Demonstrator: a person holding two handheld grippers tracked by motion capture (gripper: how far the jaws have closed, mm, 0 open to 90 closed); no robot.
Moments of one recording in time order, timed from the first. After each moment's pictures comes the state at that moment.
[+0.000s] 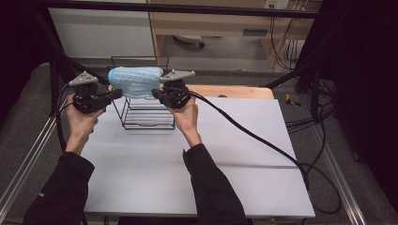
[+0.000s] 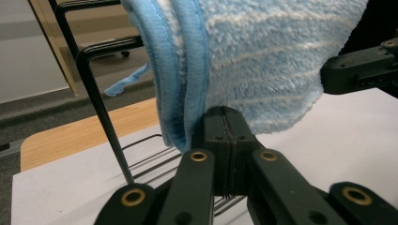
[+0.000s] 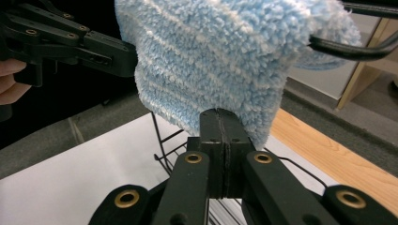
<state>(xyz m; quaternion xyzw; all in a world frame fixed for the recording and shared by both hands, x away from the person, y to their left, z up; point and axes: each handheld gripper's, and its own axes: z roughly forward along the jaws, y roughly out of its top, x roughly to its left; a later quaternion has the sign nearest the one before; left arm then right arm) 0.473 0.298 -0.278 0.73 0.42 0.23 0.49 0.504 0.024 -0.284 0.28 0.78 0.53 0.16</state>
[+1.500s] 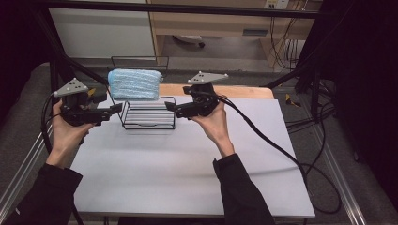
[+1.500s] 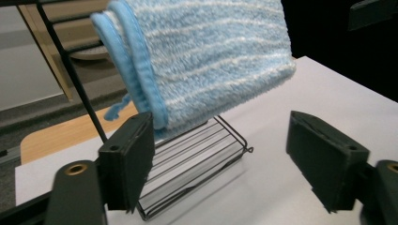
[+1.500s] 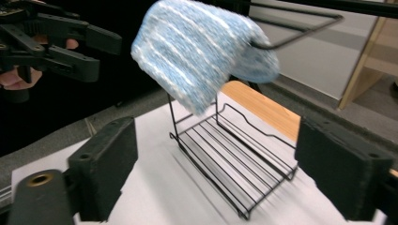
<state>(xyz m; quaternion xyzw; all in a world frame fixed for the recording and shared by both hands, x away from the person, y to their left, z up) 0.419 0.299 -0.260 0.75 0.39 0.23 0.49 0.457 -0.049 -0.254 0.27 0.78 0.55 0.15</state>
